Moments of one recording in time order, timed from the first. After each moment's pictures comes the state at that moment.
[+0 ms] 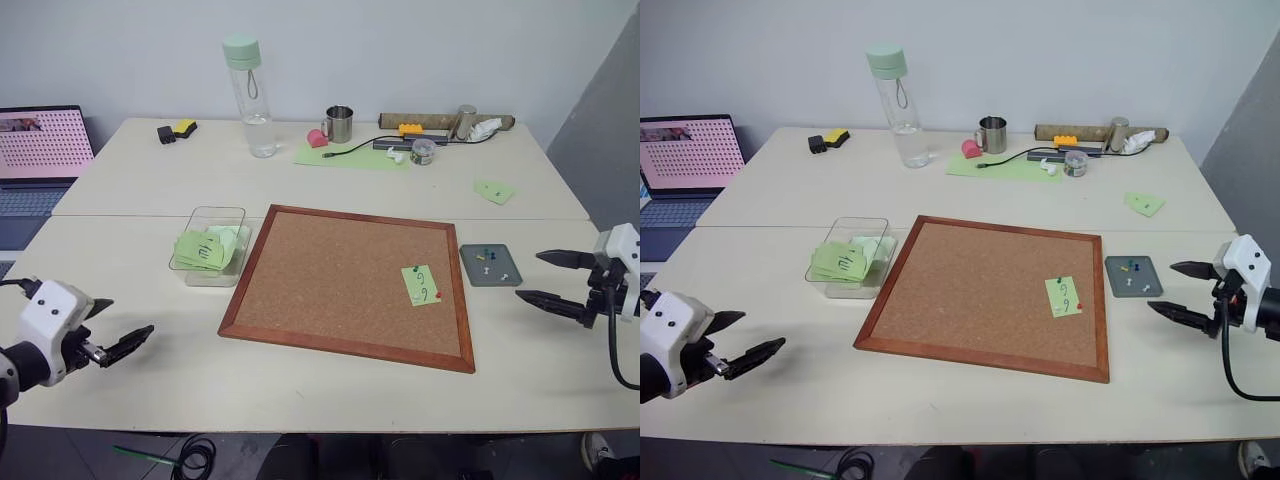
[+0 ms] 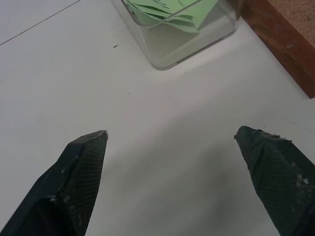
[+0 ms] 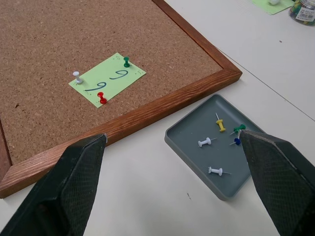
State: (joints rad) left arm 0.31 0.94 0.56 -0.10 -0.41 0.35 -0.86; right arm -0.11 -1.04 -0.30 0.07 0.47 0.29 1.16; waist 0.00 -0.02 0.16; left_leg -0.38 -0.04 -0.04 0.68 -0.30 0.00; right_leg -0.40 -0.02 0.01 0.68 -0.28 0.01
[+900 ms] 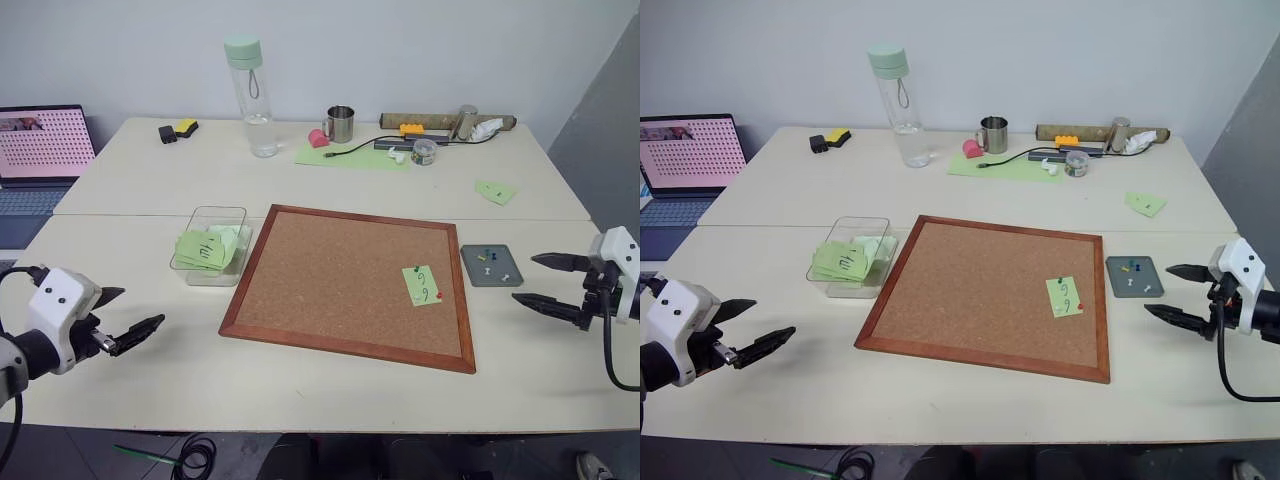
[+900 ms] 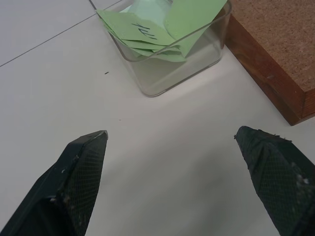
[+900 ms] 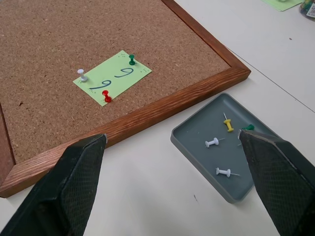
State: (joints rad) left arm 0.26 0.93 0.56 -0.15 -0.42 0.41 -0.88; right arm -0.11 -1.02 -0.29 0.08 0.45 0.29 1.18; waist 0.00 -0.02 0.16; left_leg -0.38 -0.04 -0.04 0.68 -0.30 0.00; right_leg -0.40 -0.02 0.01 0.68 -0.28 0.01
